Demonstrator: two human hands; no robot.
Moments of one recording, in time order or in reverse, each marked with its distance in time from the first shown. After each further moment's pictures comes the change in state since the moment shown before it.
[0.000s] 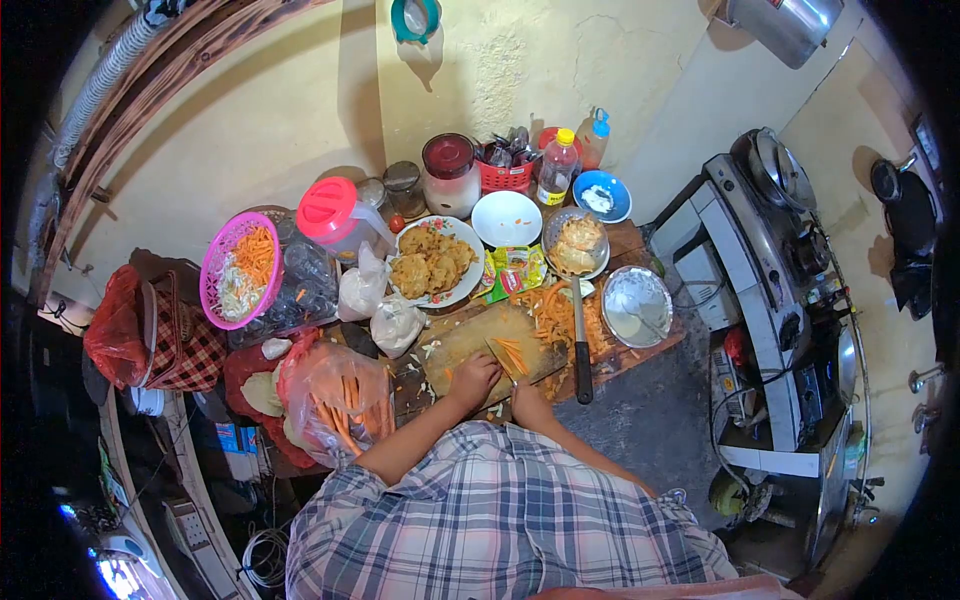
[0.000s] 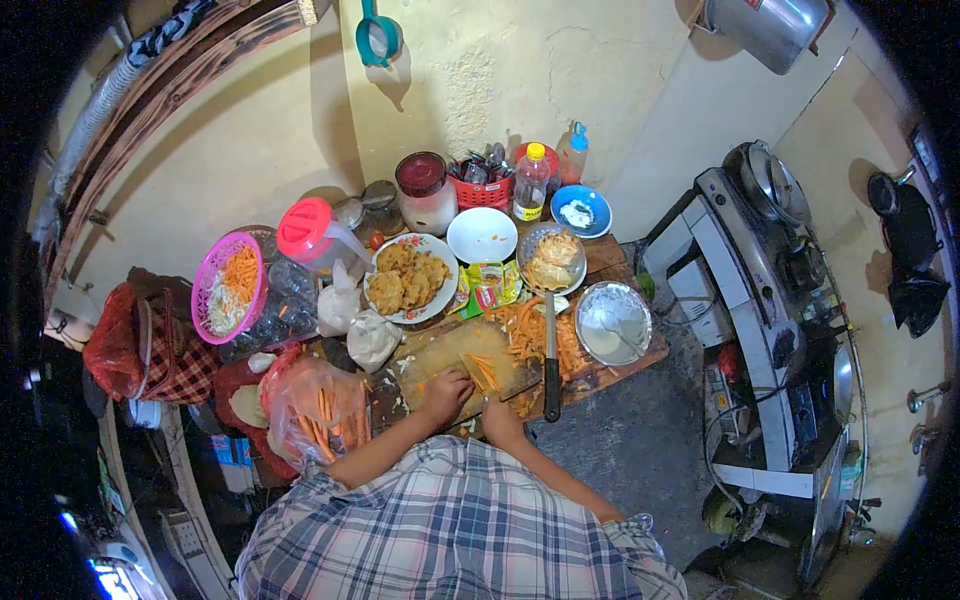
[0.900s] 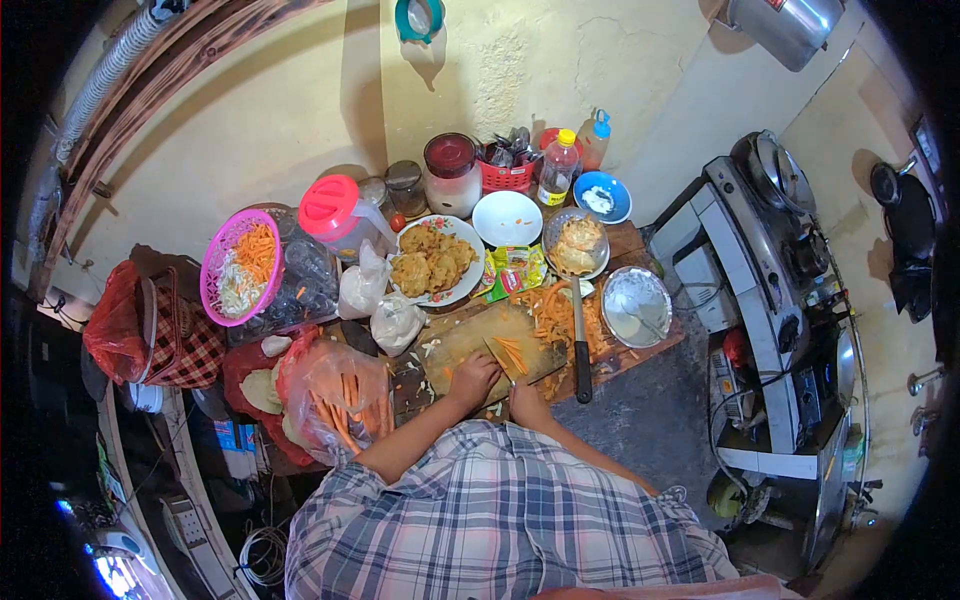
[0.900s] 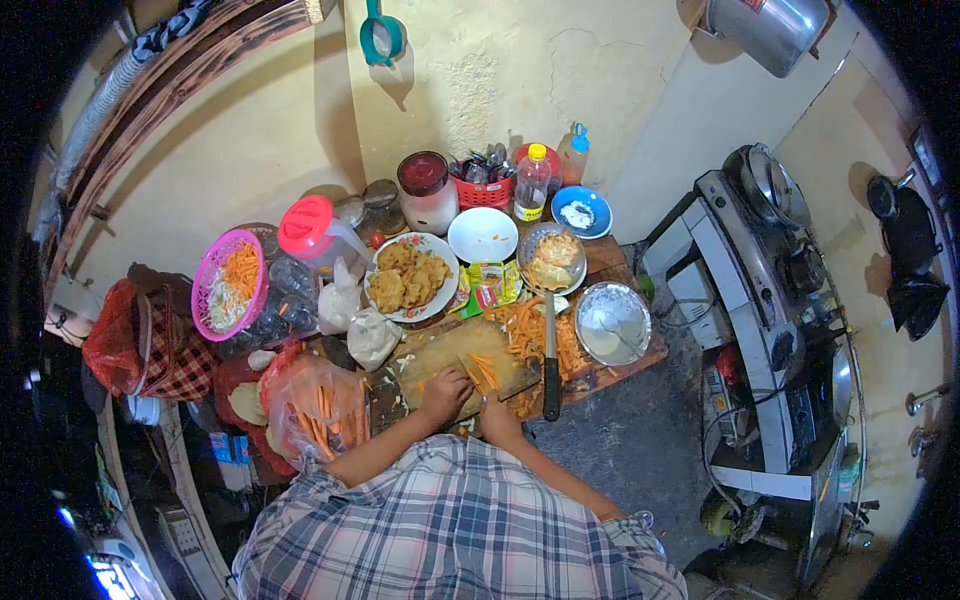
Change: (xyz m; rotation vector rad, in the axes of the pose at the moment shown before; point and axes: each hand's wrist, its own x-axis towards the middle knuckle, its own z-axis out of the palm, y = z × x) left_hand -0.005 -0.003 0.005 0.077 0.019 0.045; right_hand -0.001 0.000 0.002 0.021 0.004 -0.049
